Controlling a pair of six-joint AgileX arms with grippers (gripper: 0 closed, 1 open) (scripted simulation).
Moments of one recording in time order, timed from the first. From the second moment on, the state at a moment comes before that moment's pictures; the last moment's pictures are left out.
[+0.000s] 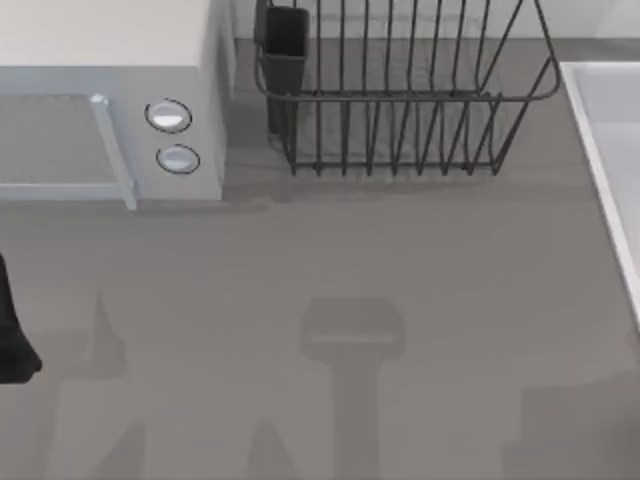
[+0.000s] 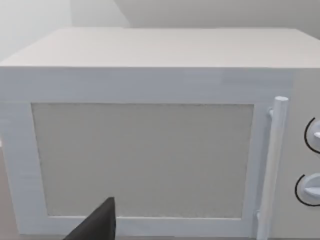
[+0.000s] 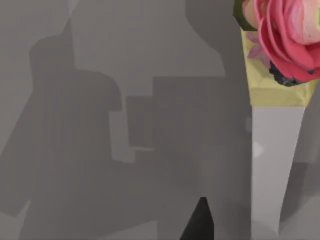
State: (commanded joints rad) left arm 0.00 0.00 0.00 0.00 0.00 0.00; right arm -0.15 1.42 0.60 -0.72 -0.02 -0.58
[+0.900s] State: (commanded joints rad) left arm 0.00 0.00 0.00 0.00 0.00 0.00; right arm -0.16 1.26 0.86 -1.15 -0.02 -0.59
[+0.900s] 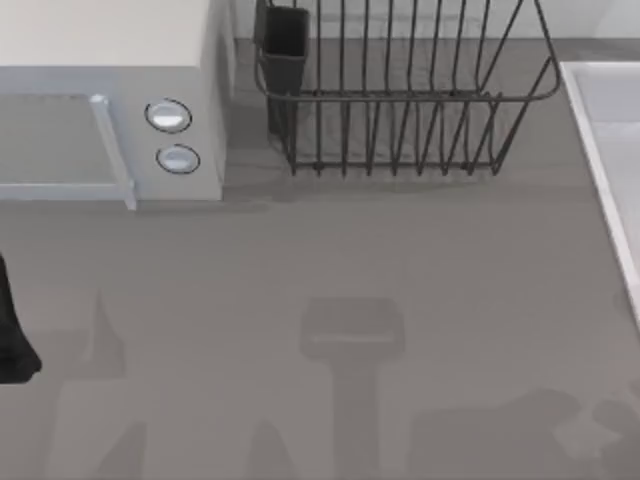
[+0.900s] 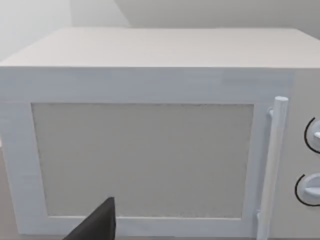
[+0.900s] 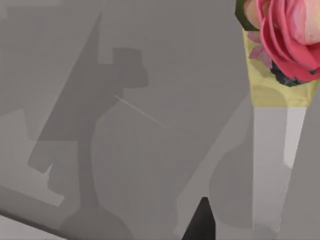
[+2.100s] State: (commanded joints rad) left arm 0.00 0.00 0.00 0.00 0.00 0.00; right arm -0.15 2.51 2.55 -1.65 0.00 -0.58
